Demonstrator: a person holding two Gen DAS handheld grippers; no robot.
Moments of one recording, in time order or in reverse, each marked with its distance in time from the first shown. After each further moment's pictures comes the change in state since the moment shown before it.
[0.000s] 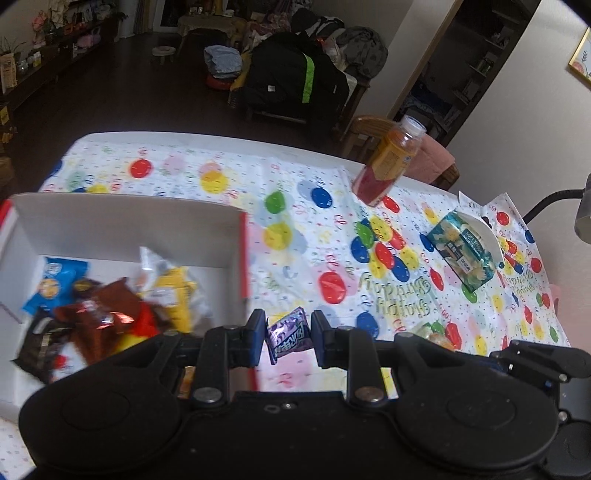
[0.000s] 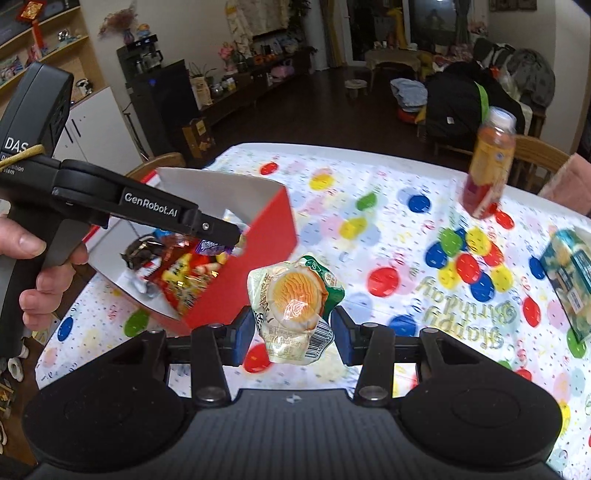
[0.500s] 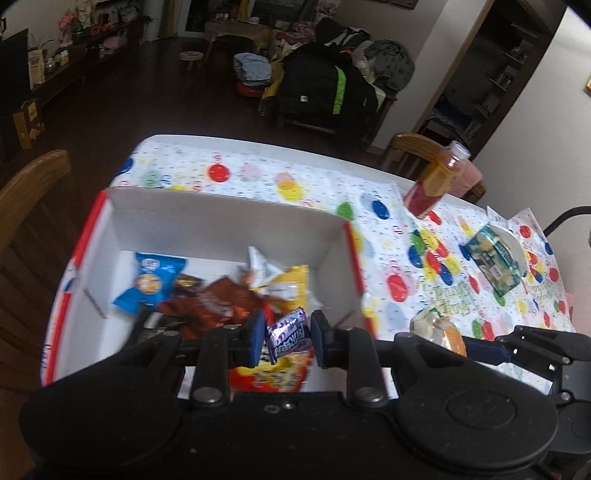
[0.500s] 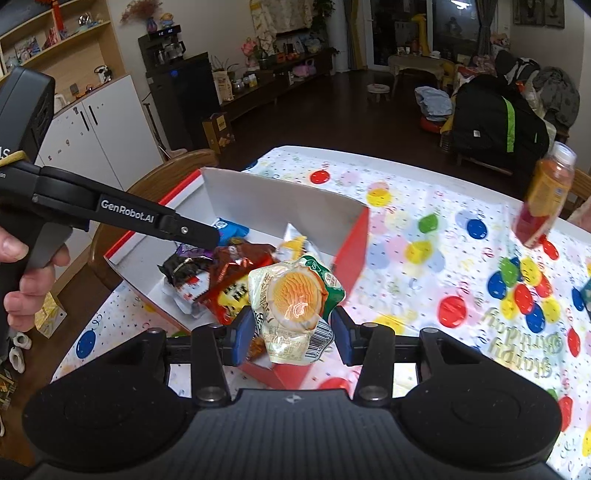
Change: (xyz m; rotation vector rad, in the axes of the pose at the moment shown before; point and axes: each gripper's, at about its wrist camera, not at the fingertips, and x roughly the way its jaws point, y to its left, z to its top) left arm -0.045 0.091 -0.004 -0.033 -0.021 0.055; right arm 0.040 0.082 0.027 -0.054 0.005 0.019
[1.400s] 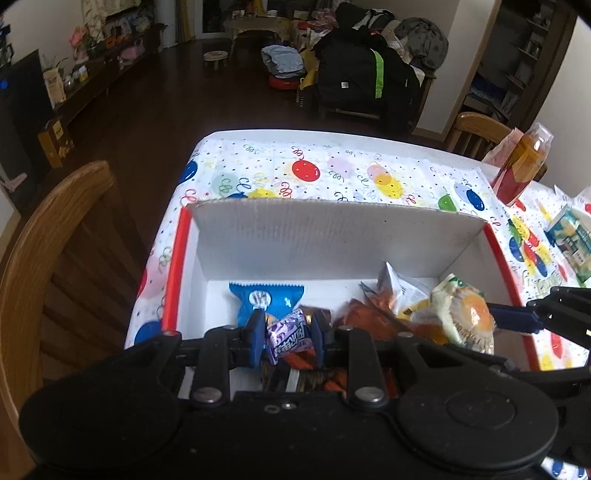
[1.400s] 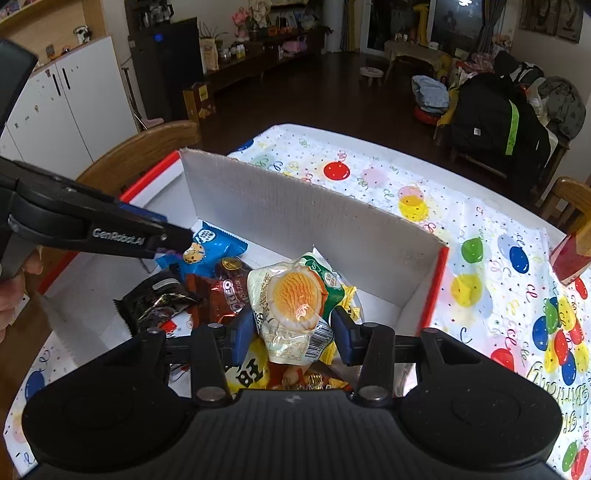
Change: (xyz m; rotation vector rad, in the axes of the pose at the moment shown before) left arm 0.063 0.081 0.031 0.093 0.032 0.157; right arm 0.129 0.045 0.050 -0.055 0.086 -0.110
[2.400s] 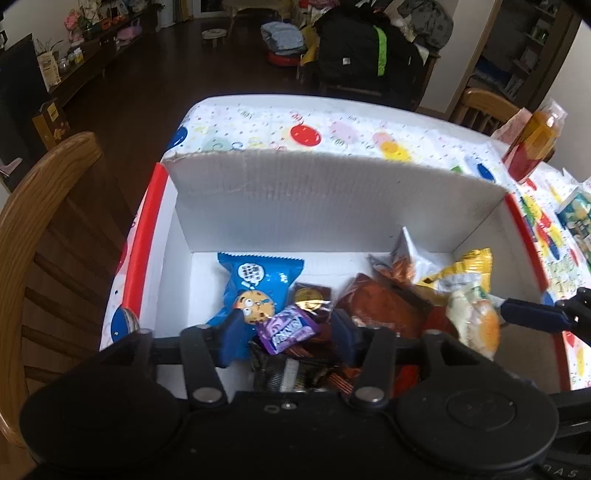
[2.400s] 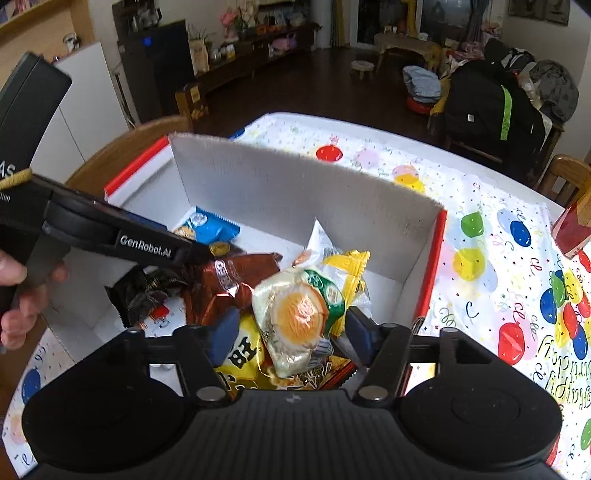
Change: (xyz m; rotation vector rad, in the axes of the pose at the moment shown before) left arm 0.028 -0.003 -0.012 -0.006 0.070 -0.006; right arm 0.001 -0.006 -0.022 0.050 -0.010 0.007
